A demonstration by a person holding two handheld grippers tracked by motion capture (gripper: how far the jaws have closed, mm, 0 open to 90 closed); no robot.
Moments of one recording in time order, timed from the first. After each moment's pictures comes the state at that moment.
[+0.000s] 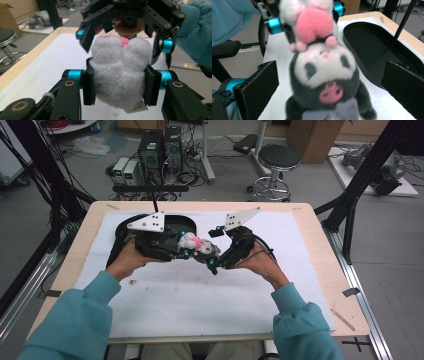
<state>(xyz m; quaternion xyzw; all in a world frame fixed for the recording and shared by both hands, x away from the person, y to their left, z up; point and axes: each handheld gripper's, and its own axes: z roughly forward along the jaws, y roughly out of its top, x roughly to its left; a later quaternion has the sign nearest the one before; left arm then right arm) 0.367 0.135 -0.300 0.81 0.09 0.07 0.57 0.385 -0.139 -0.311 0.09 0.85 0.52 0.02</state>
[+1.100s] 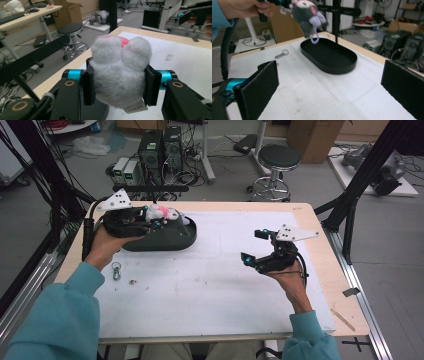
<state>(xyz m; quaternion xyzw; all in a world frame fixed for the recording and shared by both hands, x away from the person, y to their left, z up) 0.390 0.205 -0.279 0.77 0.24 0.23 0.55 0.352 -0.244 -0.337 0.23 0.75 0.60 0.14</state>
